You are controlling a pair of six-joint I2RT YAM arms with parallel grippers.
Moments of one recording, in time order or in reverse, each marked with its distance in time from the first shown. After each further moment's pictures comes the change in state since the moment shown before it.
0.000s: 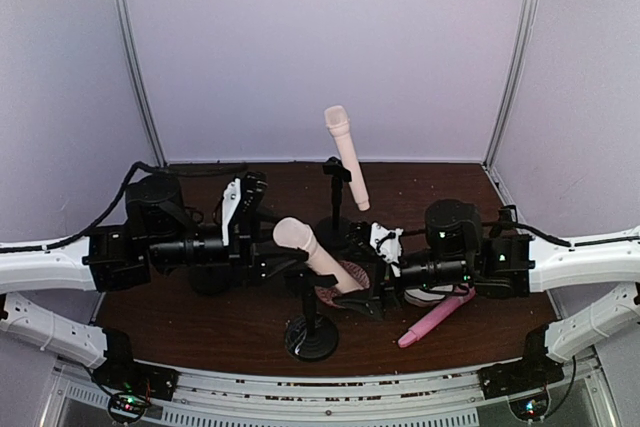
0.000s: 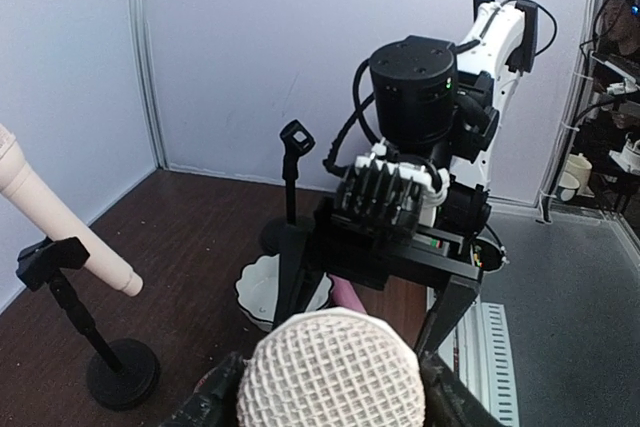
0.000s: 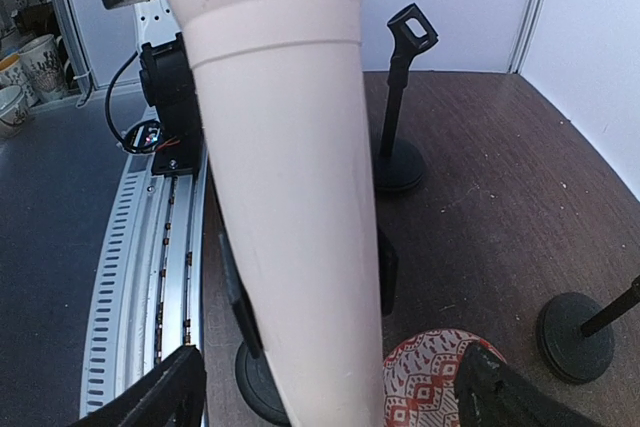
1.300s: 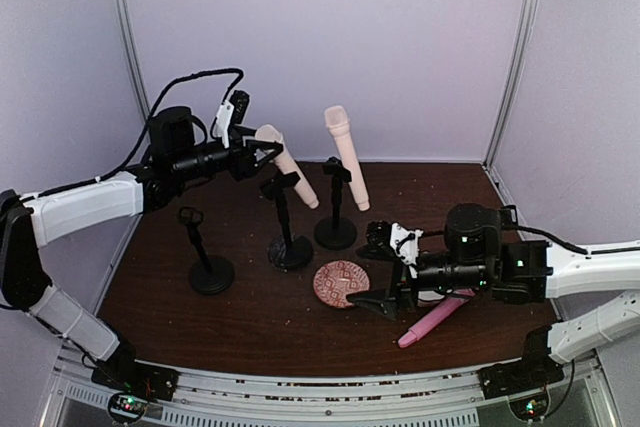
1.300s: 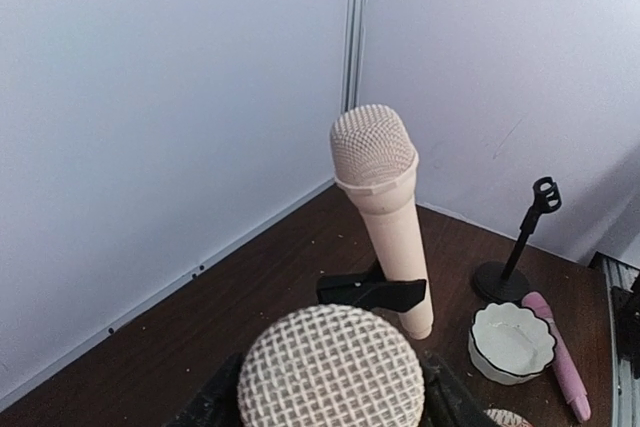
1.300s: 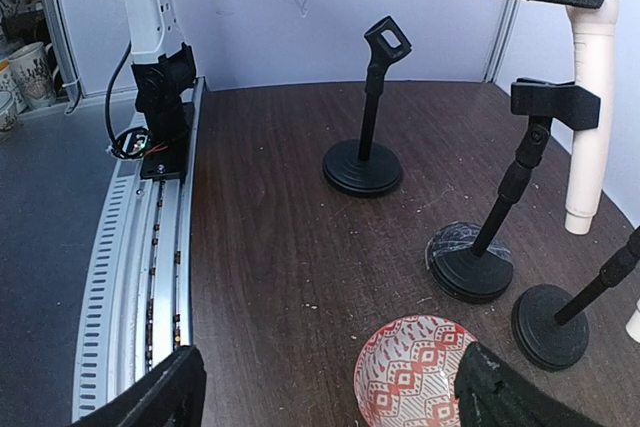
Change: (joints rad) left arm 0.592 0.406 0.283 0.154 0.238 -0.008; right arm 0.000 -0.115 -0.073 0.000 0.049 -0.008
